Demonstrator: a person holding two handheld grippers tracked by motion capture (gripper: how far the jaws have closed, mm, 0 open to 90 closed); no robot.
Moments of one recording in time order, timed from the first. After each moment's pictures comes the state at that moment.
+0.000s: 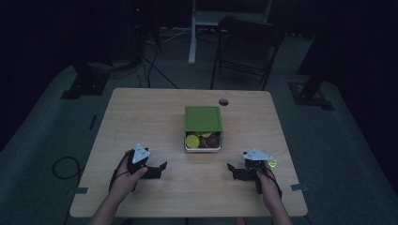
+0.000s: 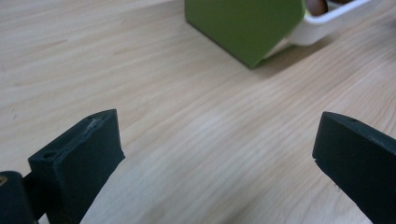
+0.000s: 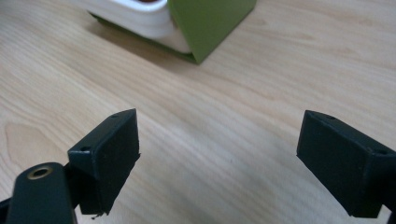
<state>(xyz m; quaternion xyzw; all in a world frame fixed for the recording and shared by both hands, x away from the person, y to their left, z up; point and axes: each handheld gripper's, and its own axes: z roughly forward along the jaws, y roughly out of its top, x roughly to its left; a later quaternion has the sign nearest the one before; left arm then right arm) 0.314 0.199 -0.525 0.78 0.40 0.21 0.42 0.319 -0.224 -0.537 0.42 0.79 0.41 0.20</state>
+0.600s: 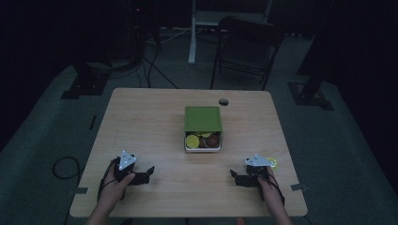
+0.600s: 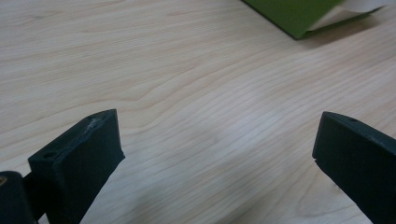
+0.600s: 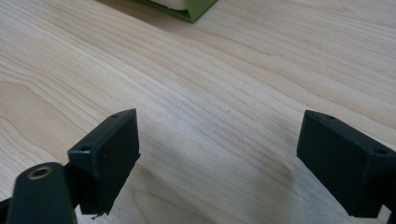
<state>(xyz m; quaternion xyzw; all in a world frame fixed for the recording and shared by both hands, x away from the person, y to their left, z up) 0.294 0.235 -0.534 0.76 0.46 0.23 0.40 0.304 -0.230 -0.547 0.43 0.80 0.37 0.20</state>
